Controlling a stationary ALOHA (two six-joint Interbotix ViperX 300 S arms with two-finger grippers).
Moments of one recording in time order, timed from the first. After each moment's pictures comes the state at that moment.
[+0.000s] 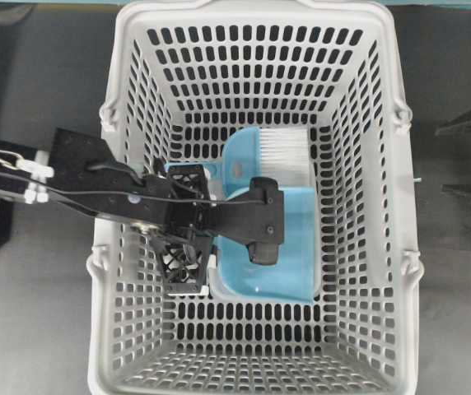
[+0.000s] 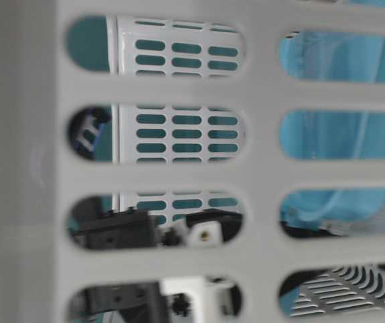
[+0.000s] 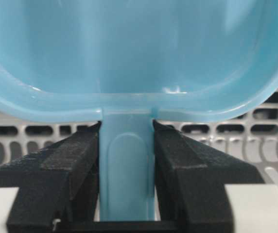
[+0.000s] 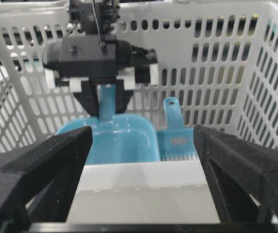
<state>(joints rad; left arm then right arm) -0.13 0.12 0.21 0.04 0.96 -0.14 -0.02 -1.12 1.10 0.01 0.20 0.02</state>
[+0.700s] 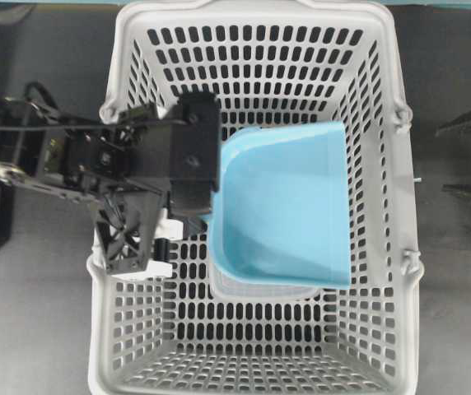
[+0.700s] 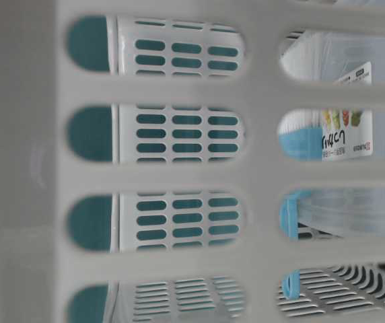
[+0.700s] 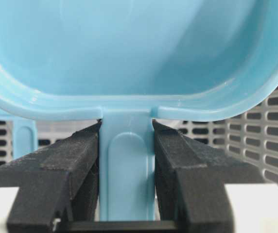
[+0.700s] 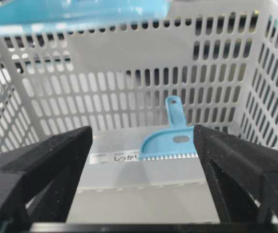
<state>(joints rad) -0.12 -0.18 0.10 0.04 0.97 -0.15 -0.02 -1.12 1.11 0.01 0.19 0.04</state>
